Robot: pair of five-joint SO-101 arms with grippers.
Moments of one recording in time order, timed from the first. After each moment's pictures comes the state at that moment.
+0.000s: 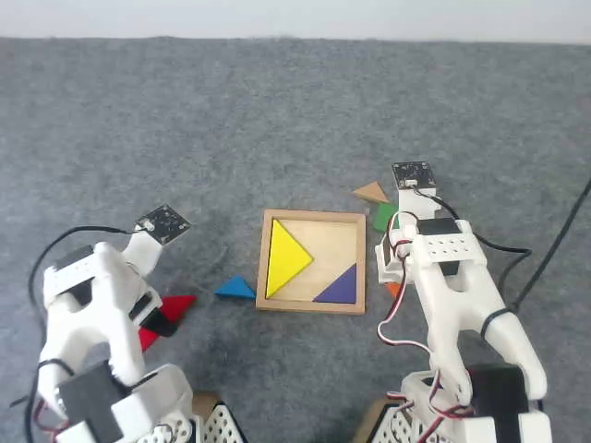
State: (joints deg) left arm -35.7 -12.2 57.6 56.7 -63.4; right arm -9.4 -14.7 48.6 56.1 -1.5
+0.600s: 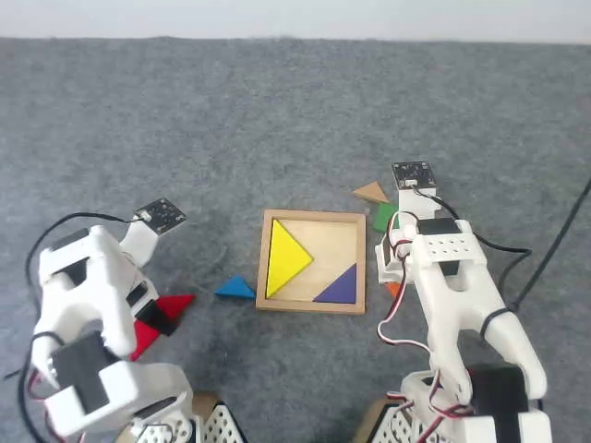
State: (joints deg) left arm -35.0 -2.5 49.1 60.5 -63.6; right arm -9.4 -14.7 48.6 56.1 -1.5
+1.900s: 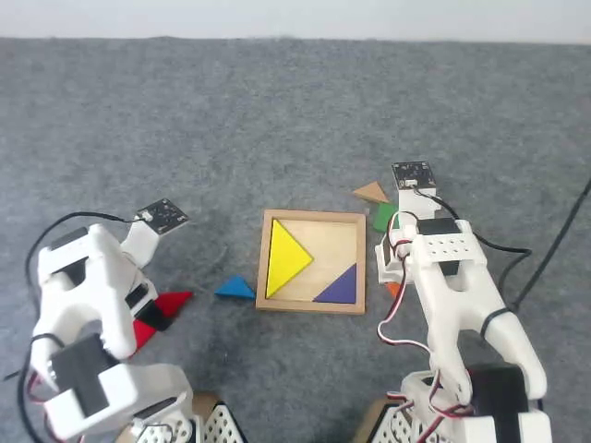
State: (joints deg) left arm -35.0 -2.6 48.6 62.6 -64.8; right arm -9.4 -14.7 48.6 56.1 -1.5
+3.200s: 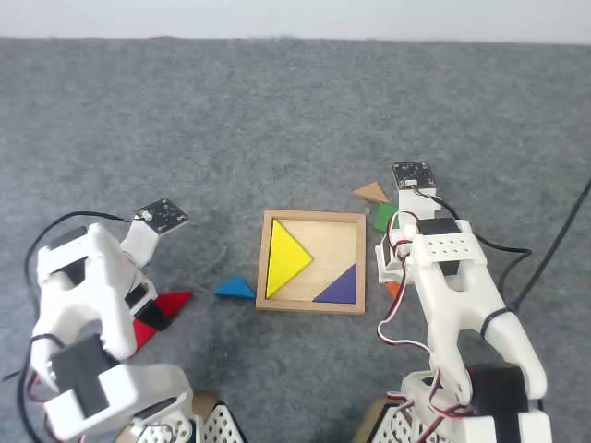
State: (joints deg) left arm -35.0 -2.6 48.4 63.4 -64.8; right arm -9.4 -14.7 48.6 56.1 -1.5
